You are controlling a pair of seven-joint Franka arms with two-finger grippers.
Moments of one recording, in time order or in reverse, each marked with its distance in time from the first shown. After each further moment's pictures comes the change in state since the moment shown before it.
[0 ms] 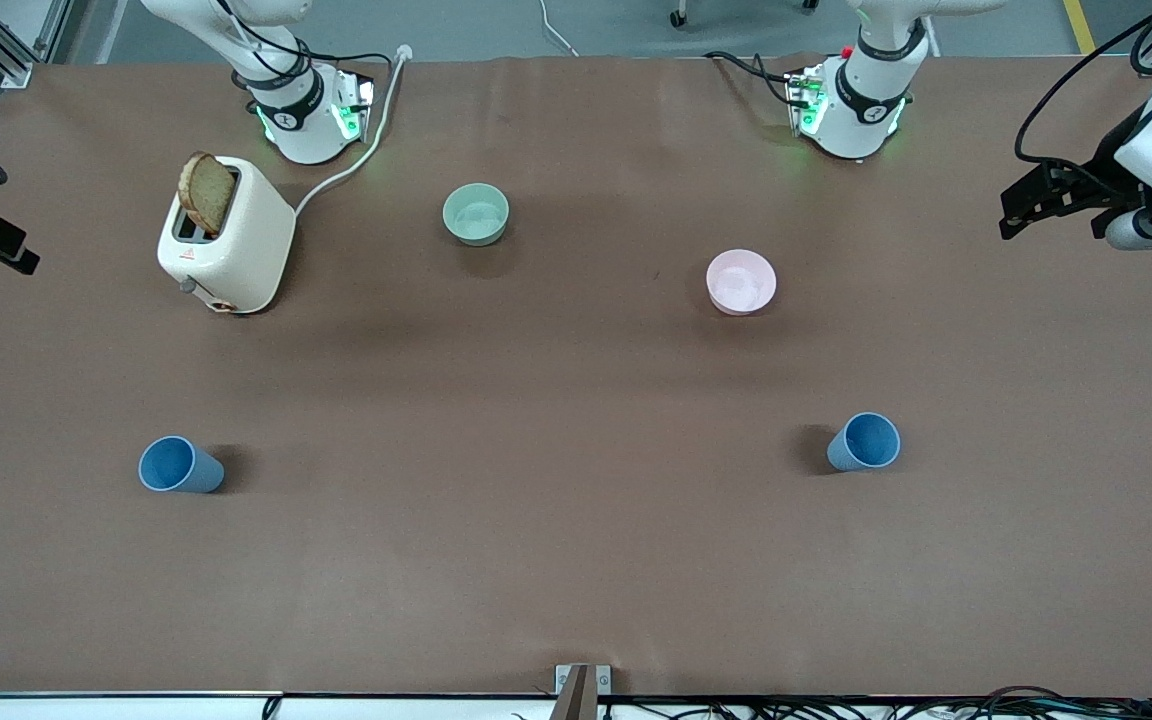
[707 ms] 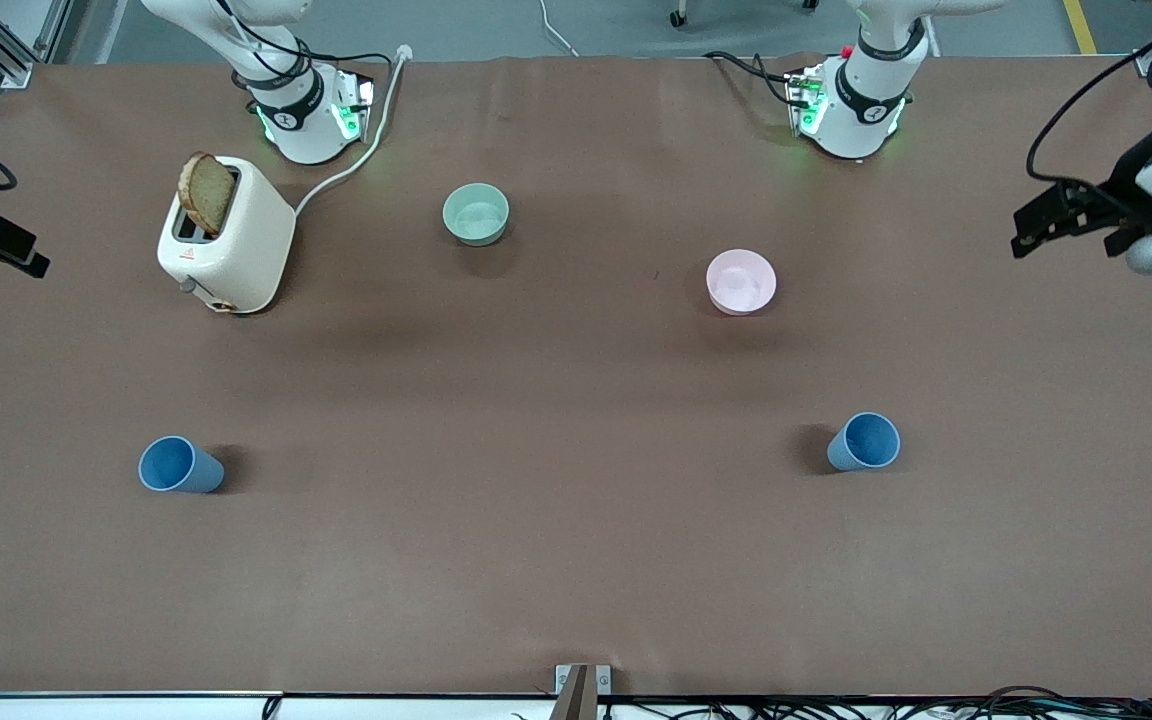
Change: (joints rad) left arm 0.012 0.123 0.002 0.102 0.003 0.044 -0.001; right arm 0.000 0.044 0.001 -0.004 0.014 0.004 -0.005
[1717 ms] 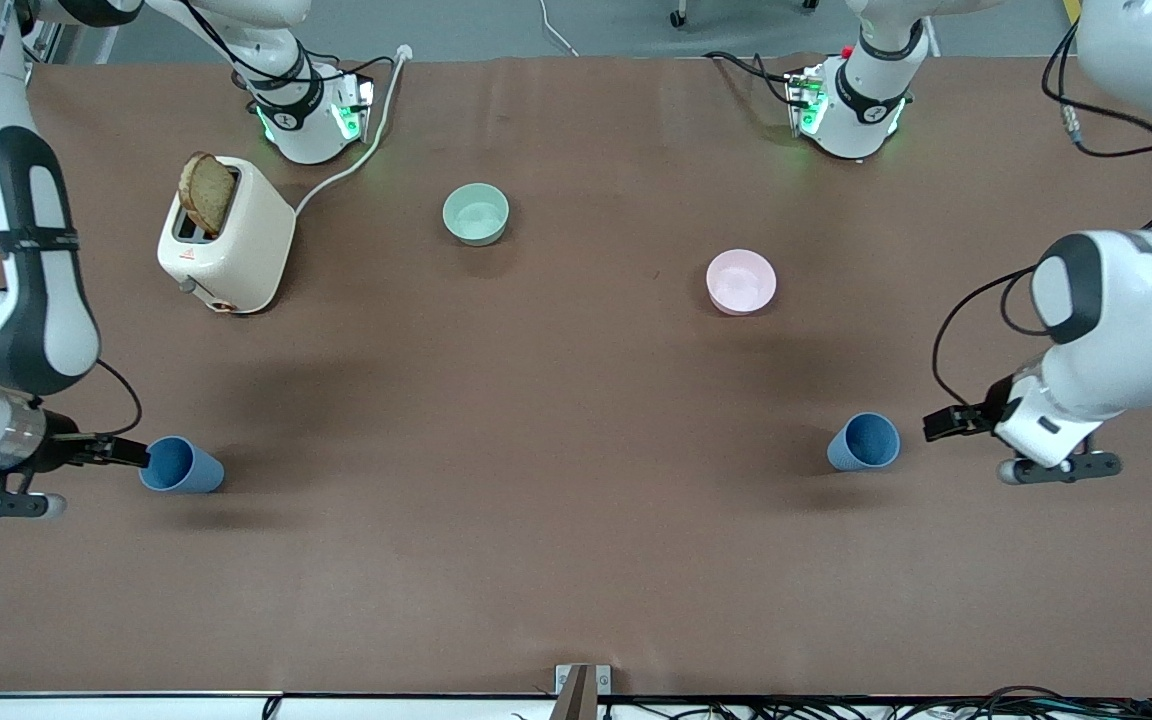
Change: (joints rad) left arm 0.061 0.400 -0.017 -0.209 -0.026 0.613 -0.006; right arm -0.106 0.511 -0.002 -0.126 0.003 0.714 -0.228
